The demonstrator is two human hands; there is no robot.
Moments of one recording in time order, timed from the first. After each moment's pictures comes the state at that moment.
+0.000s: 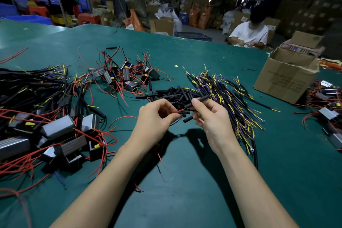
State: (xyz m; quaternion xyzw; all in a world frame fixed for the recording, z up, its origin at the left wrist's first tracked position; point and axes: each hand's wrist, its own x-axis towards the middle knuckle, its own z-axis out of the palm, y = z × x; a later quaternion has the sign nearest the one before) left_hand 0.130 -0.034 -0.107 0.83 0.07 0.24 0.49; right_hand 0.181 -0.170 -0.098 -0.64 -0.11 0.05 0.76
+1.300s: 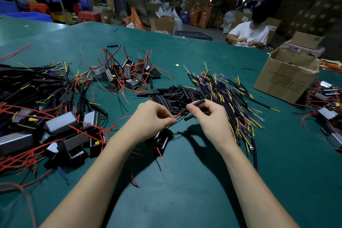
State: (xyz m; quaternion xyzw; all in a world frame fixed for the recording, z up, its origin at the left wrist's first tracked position) left_hand 0.124 -0.016 -0.095 0.91 0.07 0.10 0.40; right_hand 0.183 -0.178 -0.106 -0.75 -0.21 -0.04 0.63
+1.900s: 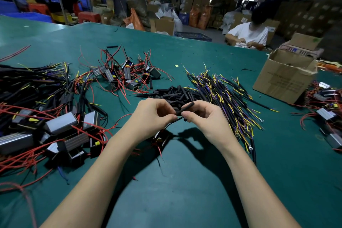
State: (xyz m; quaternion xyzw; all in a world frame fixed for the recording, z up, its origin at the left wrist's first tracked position) left_hand 0.123 -0.017 -0.093 0.89 0.03 0.16 0.42; right_hand 0.180 -0.181 -0.100 -0.72 -0.28 0.05 0.63
